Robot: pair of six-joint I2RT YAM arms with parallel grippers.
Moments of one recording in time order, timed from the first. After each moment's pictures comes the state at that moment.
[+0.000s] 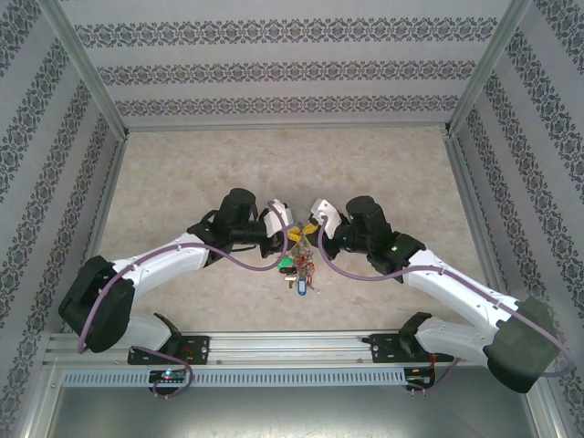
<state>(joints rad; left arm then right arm) -0.63 1.40 0.81 0.04 0.60 0.36 0.66 1.10 0.72 -0.17 -0.34 -0.18</state>
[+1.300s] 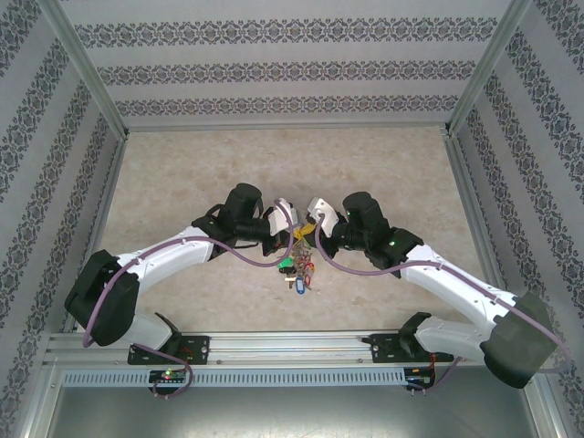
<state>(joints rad) -0.63 1.45 0.88 -0.05 0.63 0.42 0.66 1.13 0.78 -0.24 -0.39 -0.20</state>
